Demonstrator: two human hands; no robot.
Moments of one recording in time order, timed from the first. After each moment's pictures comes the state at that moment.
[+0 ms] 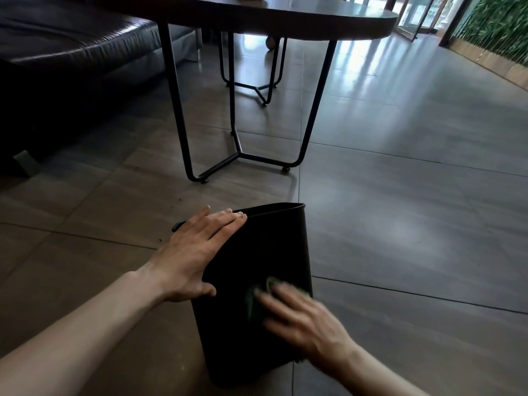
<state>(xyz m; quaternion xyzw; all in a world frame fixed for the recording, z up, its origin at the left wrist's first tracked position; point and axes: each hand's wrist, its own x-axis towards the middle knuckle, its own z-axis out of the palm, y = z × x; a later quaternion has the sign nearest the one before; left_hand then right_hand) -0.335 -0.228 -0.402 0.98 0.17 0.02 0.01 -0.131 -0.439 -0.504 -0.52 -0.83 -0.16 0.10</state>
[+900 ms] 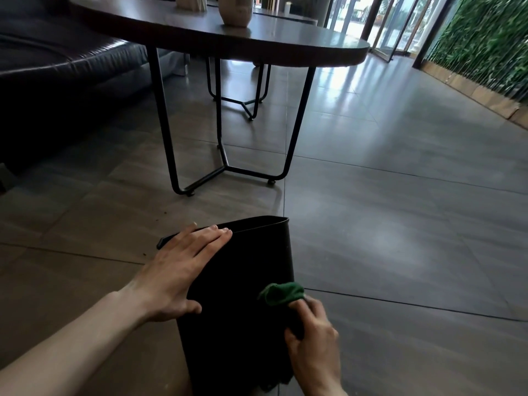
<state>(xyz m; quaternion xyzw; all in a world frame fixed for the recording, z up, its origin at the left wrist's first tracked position) -0.342 -0.231 -0.400 0.99 0.17 0.03 0.02 -0.163 -0.459 -0.491 -0.86 -0.38 0.04 0.34</state>
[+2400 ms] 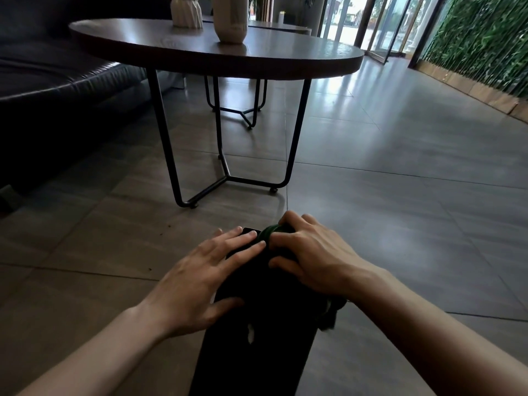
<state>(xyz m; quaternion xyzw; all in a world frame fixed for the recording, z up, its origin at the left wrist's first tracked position) -0.322 -0.246 -0.379 0.97 0.08 0.19 0.10 -0.112 -0.372 -0.310 -0.73 -0.68 0.04 0.05</state>
